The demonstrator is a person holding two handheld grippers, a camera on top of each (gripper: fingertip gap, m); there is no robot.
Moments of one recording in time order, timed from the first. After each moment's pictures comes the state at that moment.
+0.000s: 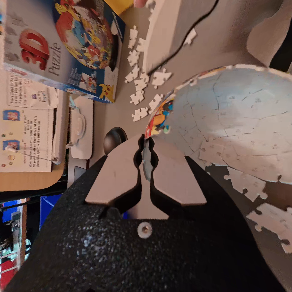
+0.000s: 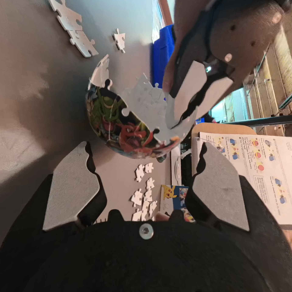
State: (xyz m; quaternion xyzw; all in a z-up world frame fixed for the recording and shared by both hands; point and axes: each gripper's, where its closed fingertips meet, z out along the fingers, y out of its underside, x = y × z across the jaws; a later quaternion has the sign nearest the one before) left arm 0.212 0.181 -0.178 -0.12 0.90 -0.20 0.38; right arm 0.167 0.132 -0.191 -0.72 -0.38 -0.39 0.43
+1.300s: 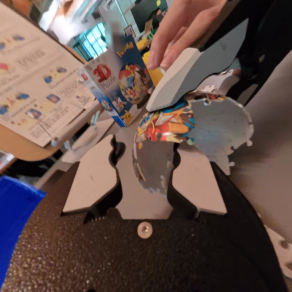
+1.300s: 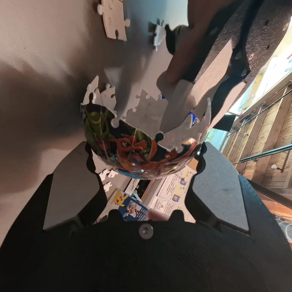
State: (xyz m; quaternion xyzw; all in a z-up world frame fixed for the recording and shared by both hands) left arm 0.172 0.206 -0.164 -0.19 0.73 -0.48 0.44; right arm 0.159 0.179 -0.194 -0.63 -0.58 -0.46 0.23
